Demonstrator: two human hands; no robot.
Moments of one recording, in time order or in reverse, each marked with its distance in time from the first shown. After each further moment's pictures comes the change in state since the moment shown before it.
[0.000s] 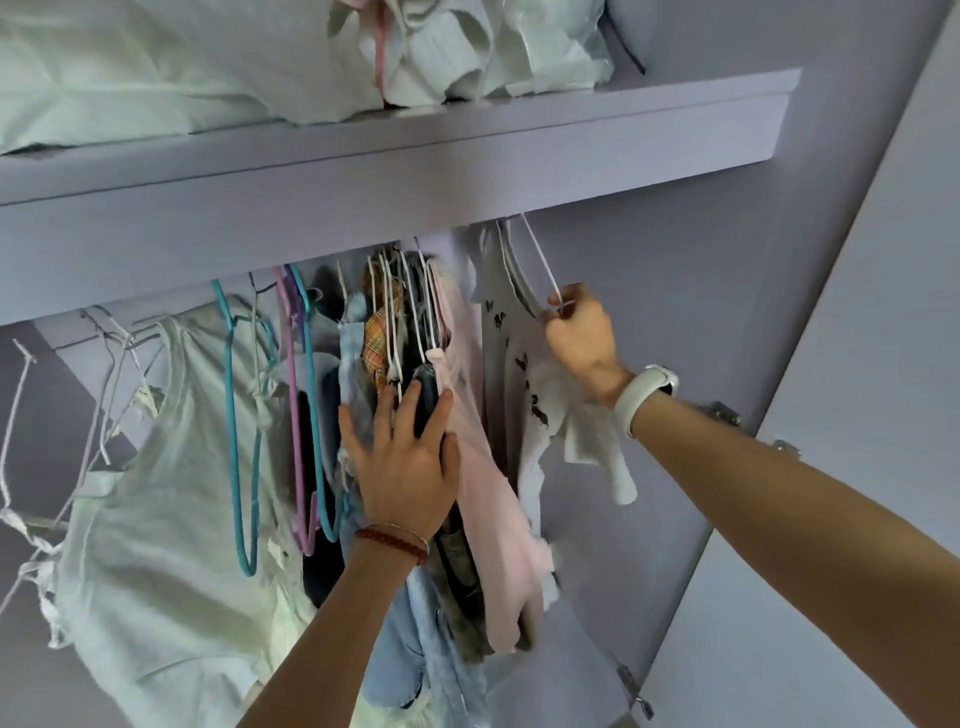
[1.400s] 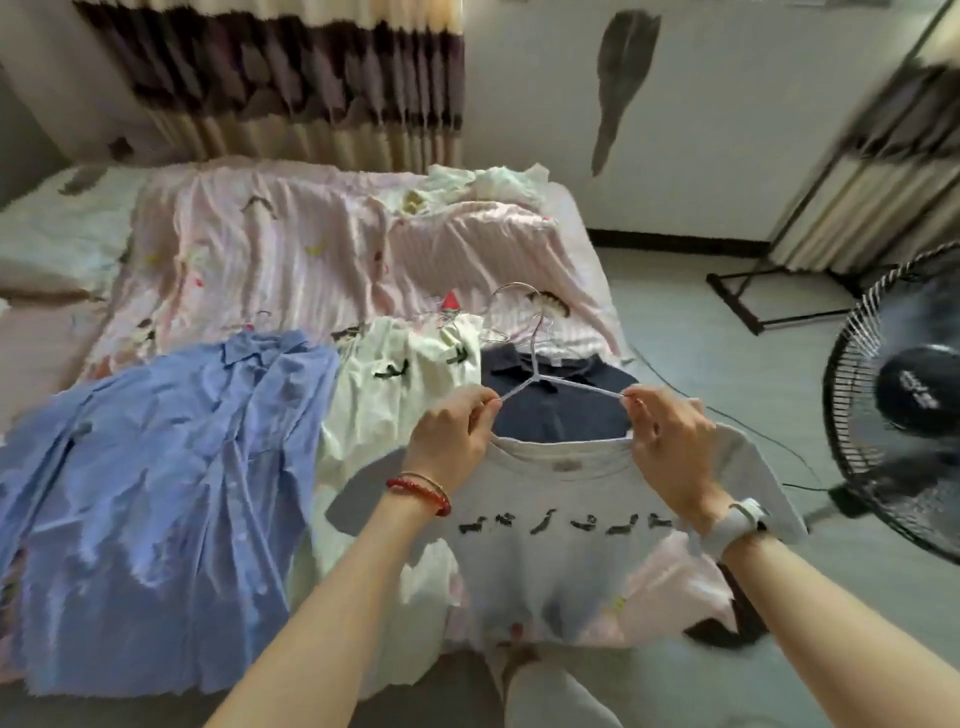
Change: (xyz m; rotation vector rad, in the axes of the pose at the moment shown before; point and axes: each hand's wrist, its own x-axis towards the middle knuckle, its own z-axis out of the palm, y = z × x) left_hand -0.612 0.384 -0.394 -1.586 -1.214 2.329; right_hand -0.959 -0.018 -0.152 -1.571 1.812 1.380
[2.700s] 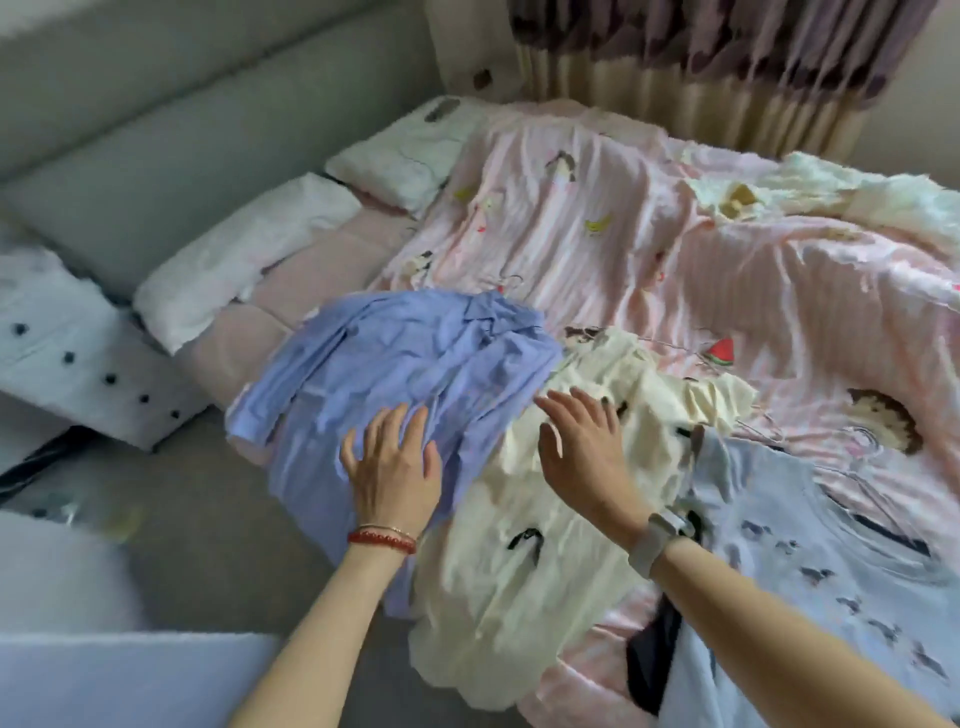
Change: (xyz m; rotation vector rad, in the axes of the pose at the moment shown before) left_hand -0.001 -0.150 -0.076 0.912 0.455 -0.612; right_hand 0.089 -0.136 0.245 0.420 -0.868 -0.296
